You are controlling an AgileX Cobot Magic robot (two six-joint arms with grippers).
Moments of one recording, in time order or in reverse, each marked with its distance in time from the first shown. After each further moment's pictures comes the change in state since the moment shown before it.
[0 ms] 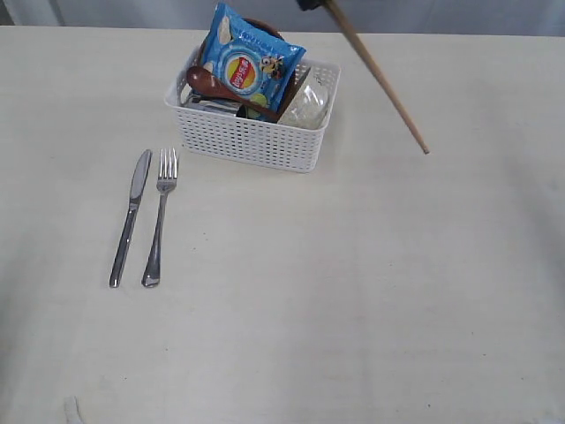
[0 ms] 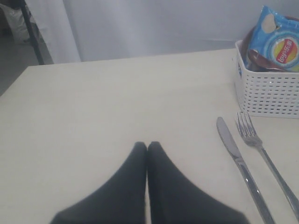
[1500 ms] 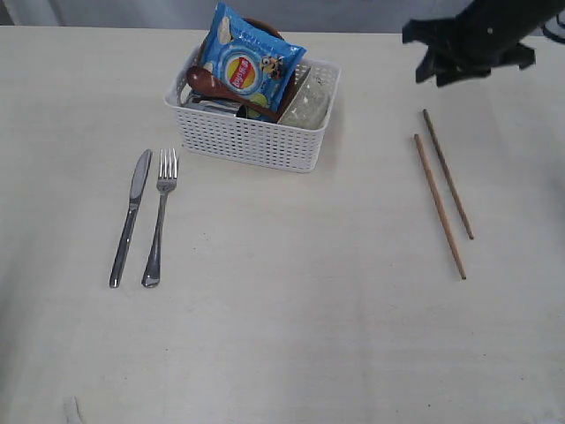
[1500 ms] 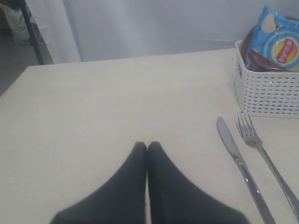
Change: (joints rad) left arm 0.000 0.000 0.000 0.000 0.000 0.000; right arm -0.211 0.006 0.383 -0.120 -0.376 0.225
